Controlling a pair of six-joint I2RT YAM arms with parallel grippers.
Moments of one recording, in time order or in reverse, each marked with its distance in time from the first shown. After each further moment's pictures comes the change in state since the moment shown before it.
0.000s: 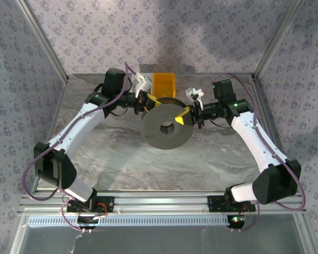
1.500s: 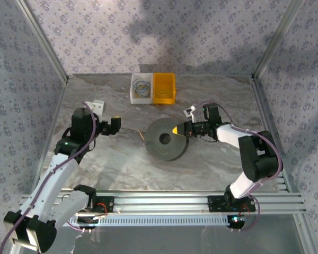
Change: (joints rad) left arm 0.154 -0.657 -0.639 0.021 -1.011 -0.183; right arm 0.003 0.258 -0.492 0.810 0.158 0.833
